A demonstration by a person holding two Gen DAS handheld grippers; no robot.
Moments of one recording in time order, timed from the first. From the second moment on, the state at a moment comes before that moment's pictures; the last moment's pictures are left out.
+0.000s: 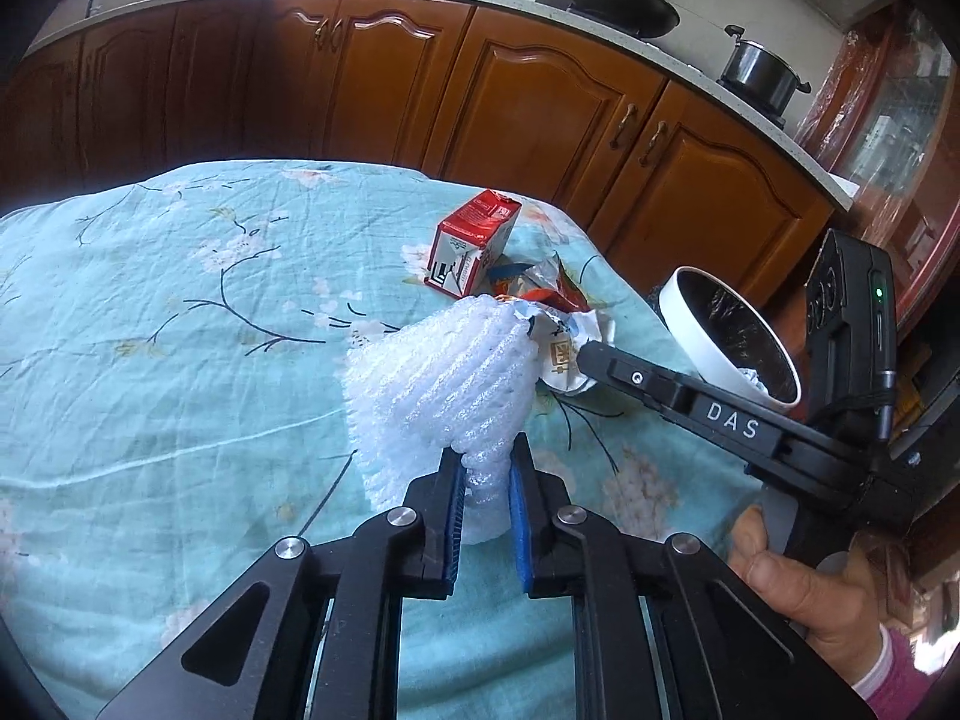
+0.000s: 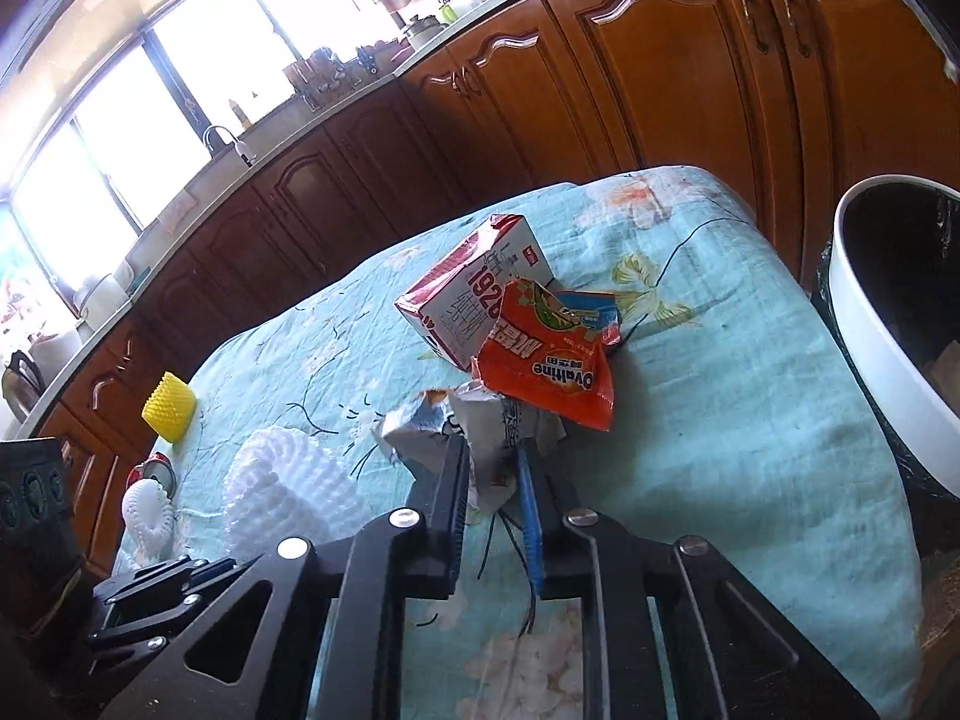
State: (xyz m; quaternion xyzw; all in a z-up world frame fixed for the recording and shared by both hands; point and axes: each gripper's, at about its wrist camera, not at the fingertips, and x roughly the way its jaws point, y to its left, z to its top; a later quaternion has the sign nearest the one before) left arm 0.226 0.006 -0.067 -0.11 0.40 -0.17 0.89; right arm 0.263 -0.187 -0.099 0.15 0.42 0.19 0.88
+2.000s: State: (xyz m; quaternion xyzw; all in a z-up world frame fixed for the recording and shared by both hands) left arm 0.297 -0.206 -0.043 0.00 0.40 -0.35 0.85; right arm 0.186 -0.407 -0.039 0.21 0.32 0.01 0.92
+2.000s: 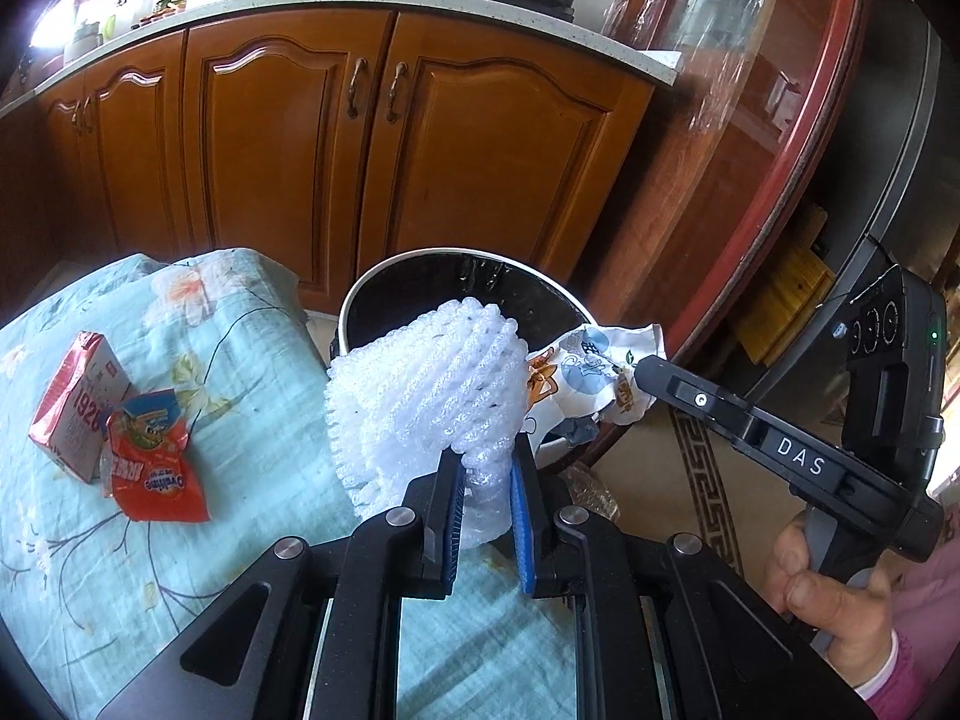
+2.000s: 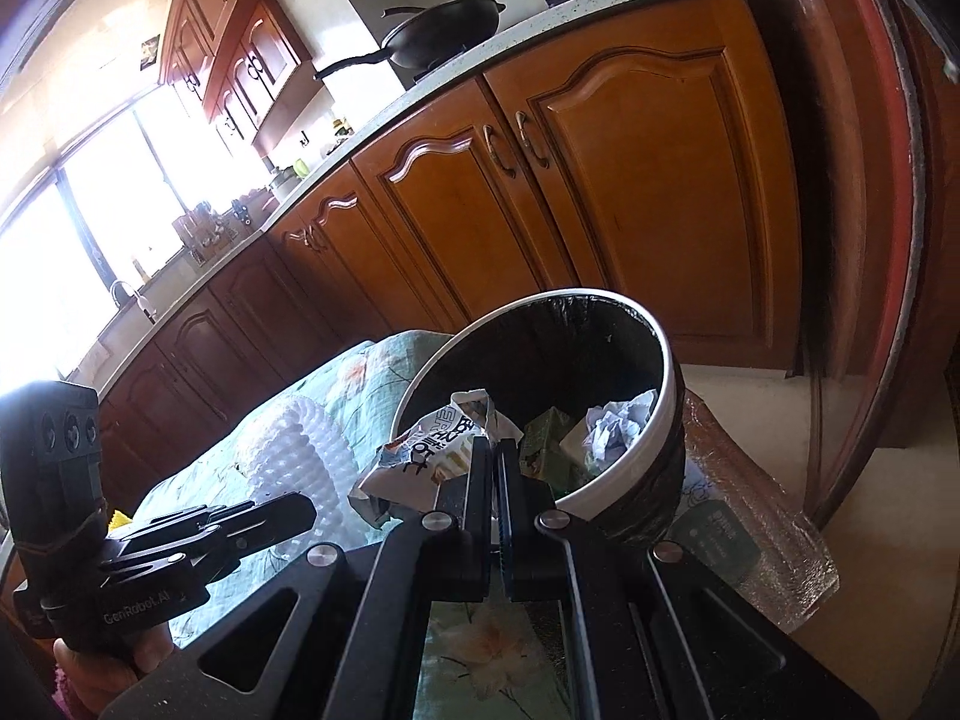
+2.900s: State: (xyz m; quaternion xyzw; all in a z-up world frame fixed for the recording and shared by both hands) left arm 0.379 -0.285 -0.071 0.04 0.45 -0.35 0.82; right arm 0.239 -0.445 -0.051 0.15 0.36 -0.04 0.92
